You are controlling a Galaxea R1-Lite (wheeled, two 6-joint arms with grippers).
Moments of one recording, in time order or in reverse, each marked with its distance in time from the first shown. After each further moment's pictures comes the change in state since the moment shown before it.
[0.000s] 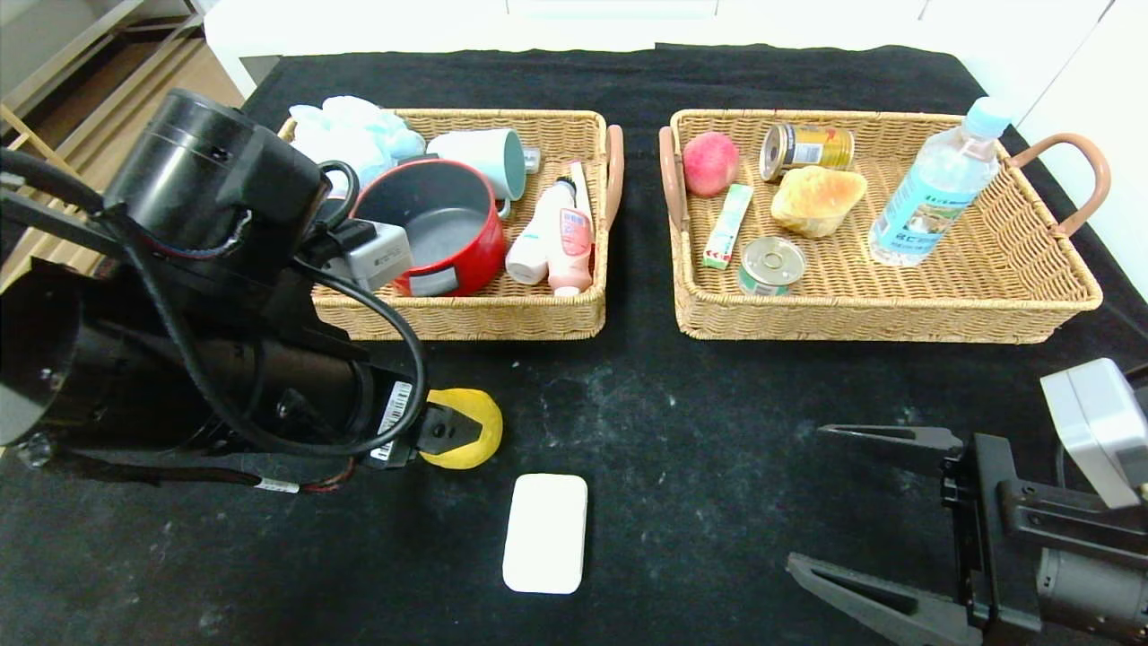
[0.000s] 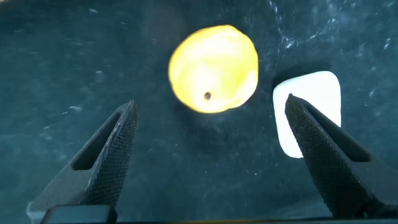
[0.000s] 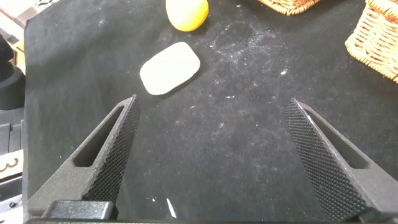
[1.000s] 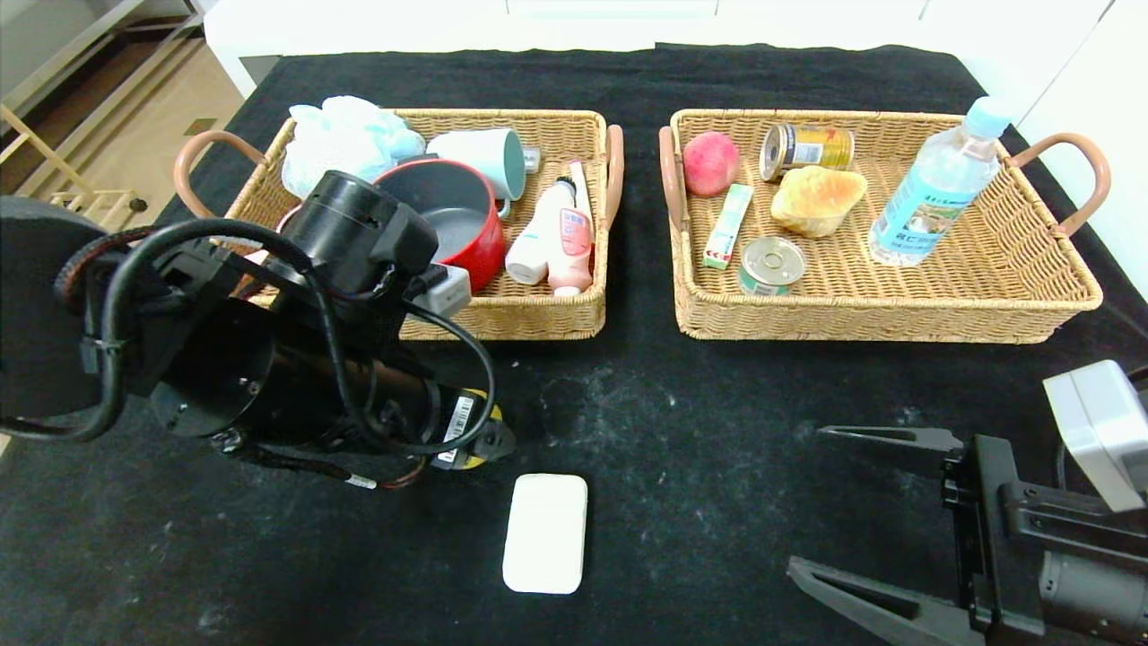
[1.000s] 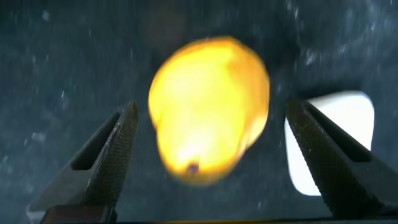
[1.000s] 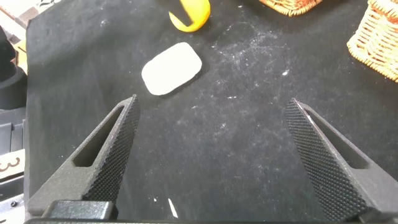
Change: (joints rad) left arm 0.007 0.138 -0.004 -0.060 0.003 -0.008; right arm 0.005 -0.003 0.002 0.000 0.000 0.000
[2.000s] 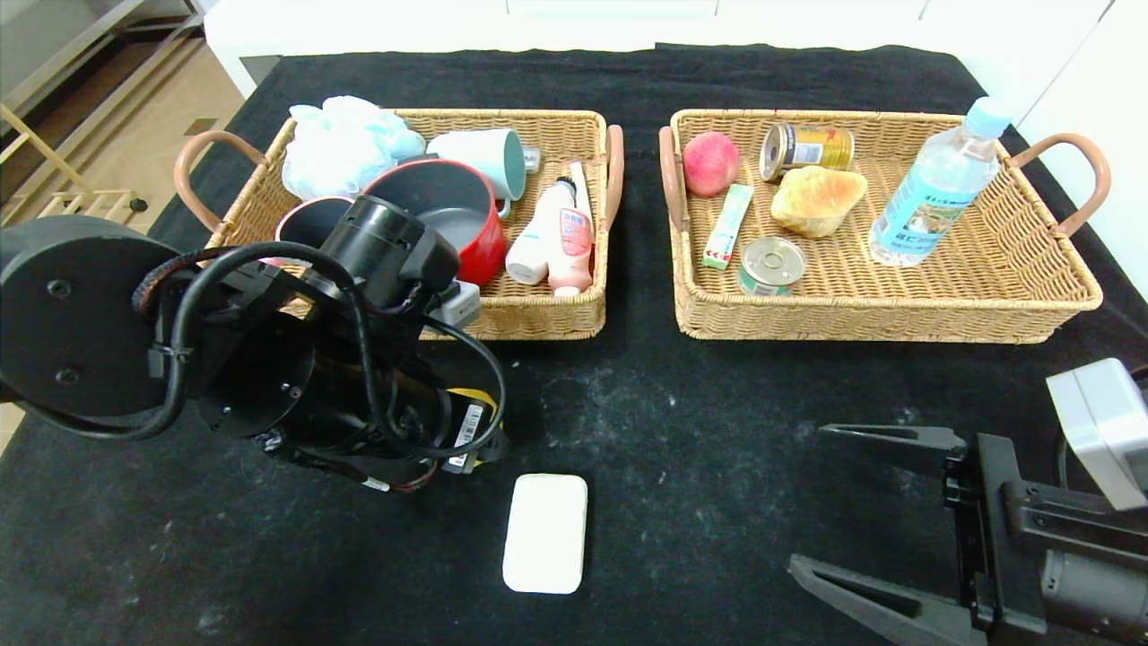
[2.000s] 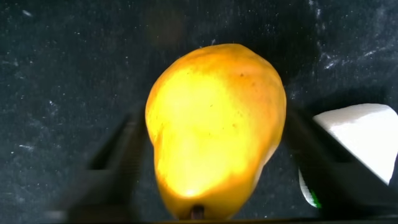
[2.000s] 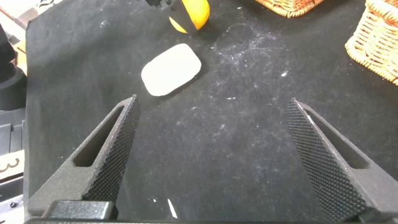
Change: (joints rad) left arm 0.014 0.045 0.002 -0.010 0.000 0.003; right arm -0.001 -0.003 -0.001 0.000 0.000 0.000
